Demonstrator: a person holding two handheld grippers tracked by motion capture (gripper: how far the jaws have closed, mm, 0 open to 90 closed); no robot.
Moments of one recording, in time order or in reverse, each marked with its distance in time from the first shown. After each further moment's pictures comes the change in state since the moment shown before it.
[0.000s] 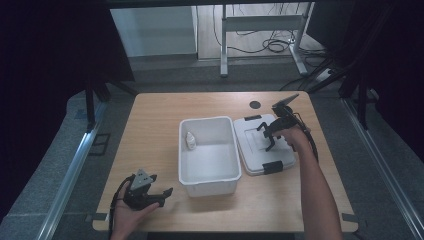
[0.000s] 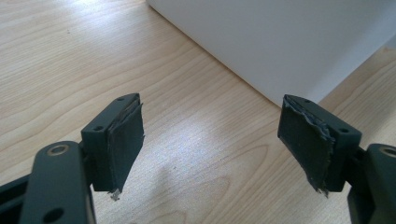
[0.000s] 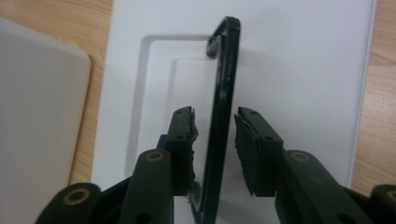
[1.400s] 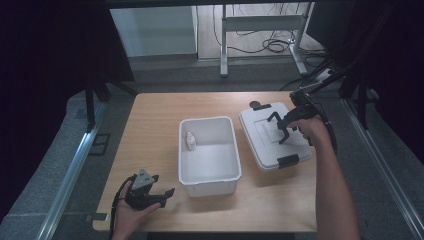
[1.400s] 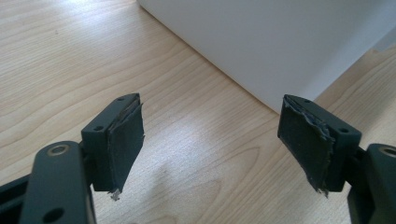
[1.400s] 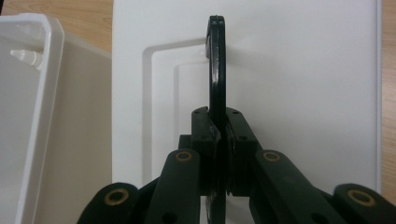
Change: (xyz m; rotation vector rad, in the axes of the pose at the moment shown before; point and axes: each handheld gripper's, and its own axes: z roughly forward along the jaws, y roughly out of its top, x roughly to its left) left arm -0.003 0.001 0.003 0.002 -0.019 0.001; right arm 0.005 -0.010 -0.084 -0.064 0.048 0.068
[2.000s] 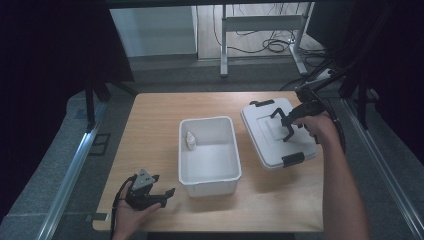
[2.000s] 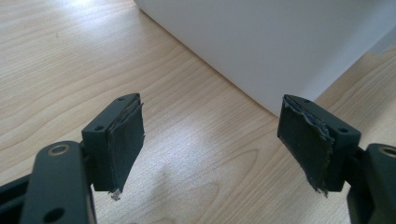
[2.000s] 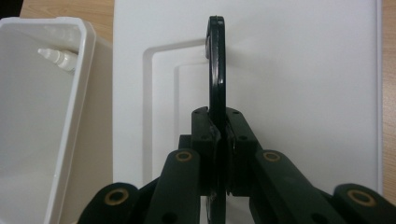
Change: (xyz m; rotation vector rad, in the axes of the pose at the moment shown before) left arm -0.001 0.000 0.000 -0.003 0.007 0.000; right arm 0.012 -0.003 -0.030 -0.021 -0.002 -0.022
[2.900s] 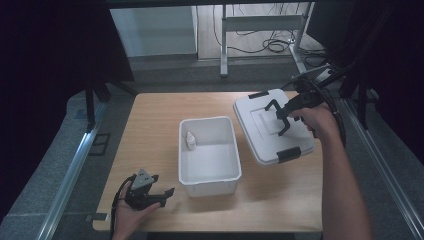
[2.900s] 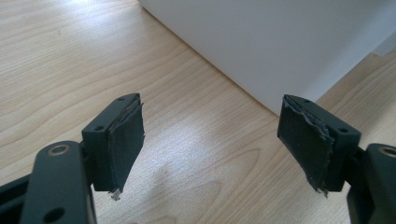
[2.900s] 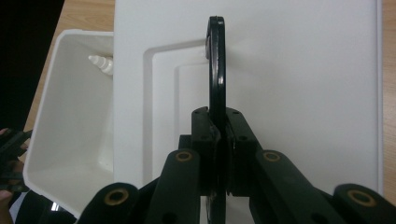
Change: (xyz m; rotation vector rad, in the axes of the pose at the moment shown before) left arm 0.002 0.000 -0.001 -0.006 -0.001 -0.013; right arm 0.045 0.006 -0.034 -0.025 0.023 -0.023
